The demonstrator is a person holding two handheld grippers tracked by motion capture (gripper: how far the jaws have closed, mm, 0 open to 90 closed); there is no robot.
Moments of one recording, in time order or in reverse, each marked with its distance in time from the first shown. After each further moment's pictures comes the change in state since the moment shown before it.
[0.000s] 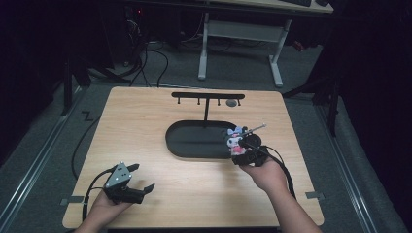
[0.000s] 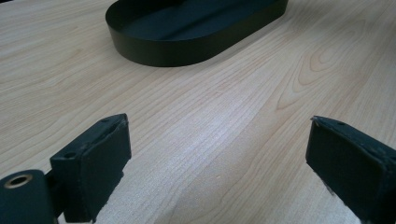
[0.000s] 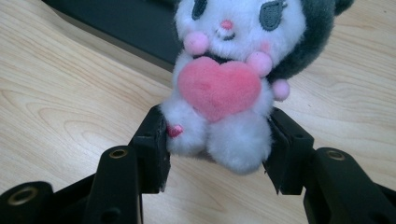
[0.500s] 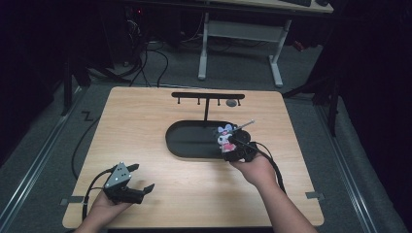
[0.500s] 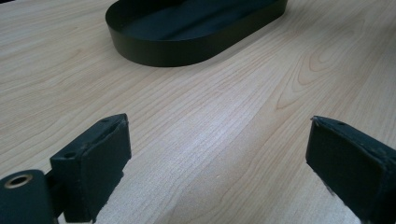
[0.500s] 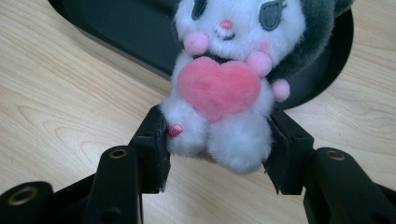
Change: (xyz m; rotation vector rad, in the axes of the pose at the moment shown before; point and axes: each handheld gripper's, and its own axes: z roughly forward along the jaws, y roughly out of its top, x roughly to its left) left arm 0.000 0.000 -0.001 0.001 -0.002 0.001; right arm 0.016 0.020 0.016 0.009 0.029 -0.014
